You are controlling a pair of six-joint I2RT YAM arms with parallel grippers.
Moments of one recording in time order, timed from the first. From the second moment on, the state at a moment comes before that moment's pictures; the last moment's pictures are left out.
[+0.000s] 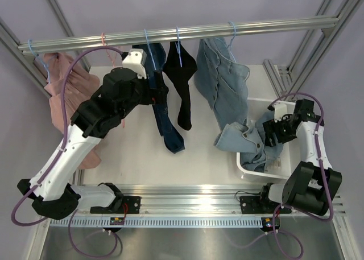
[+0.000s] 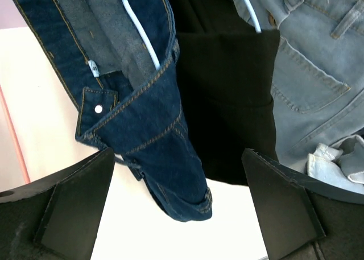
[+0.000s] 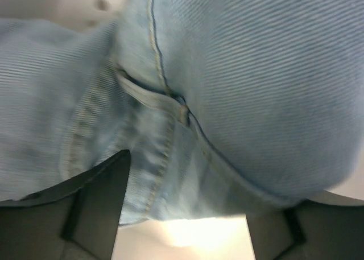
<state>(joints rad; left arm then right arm) -0.73 1.21 1.65 -0.80 -0.34 -0.34 -0.32 1.28 0.97 -0.92 -0.34 -0.67</state>
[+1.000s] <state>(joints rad) -0.56 1.31 1.80 -0.83 -0.14 -0.42 -0.39 1.14 1.01 -1.32 -0.96 -1.50</state>
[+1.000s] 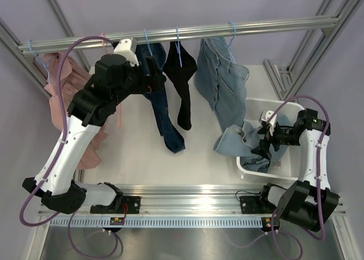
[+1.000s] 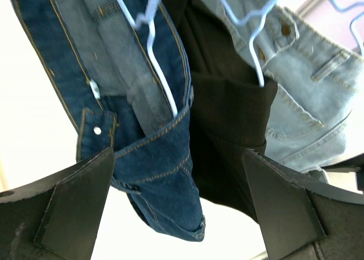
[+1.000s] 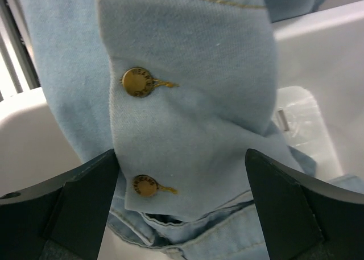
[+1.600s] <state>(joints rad) -0.52 1.22 1.66 -0.76 -0.08 -0.44 -0.39 1.14 0.99 -1.19 -0.92 -1.08</state>
